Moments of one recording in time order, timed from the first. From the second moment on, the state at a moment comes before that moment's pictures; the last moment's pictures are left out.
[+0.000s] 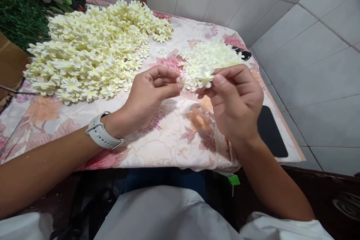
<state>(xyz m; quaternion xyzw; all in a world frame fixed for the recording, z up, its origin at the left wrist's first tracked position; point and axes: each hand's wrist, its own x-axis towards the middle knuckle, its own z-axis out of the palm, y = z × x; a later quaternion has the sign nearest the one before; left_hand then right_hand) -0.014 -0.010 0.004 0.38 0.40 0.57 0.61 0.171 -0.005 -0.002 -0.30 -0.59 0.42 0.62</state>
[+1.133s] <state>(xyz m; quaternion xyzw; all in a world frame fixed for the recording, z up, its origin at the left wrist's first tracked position) -0.031 -0.041 0.008 0.80 0.23 0.54 0.11 0.177 -0.013 0.004 -0.19 -0.64 0.51 0.54</state>
